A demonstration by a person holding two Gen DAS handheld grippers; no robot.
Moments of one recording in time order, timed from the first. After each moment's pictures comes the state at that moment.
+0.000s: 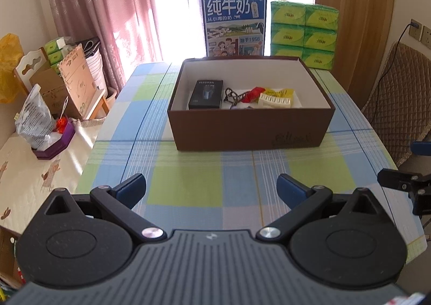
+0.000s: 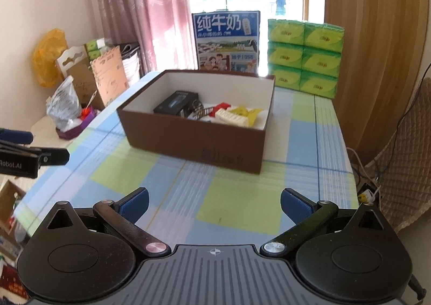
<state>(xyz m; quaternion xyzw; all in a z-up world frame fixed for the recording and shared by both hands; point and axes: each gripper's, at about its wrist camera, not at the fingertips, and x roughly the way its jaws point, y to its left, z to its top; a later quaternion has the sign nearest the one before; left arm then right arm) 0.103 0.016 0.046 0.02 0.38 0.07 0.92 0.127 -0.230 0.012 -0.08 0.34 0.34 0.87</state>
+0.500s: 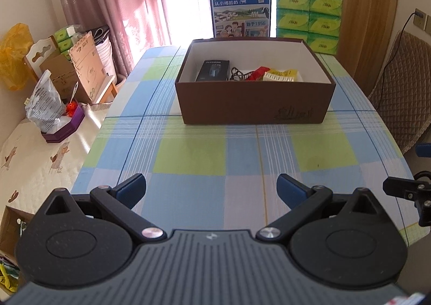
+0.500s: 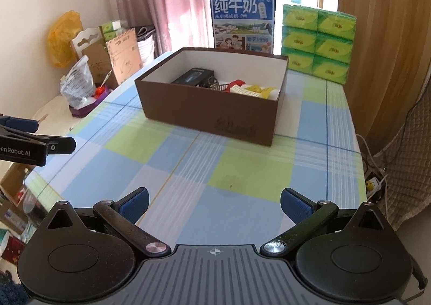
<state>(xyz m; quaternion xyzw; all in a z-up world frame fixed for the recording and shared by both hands) 0.066 0.004 0.031 0.01 0.40 0.10 0.91 0.094 -0.246 -0.003 -0.11 0.36 0.36 0.85</state>
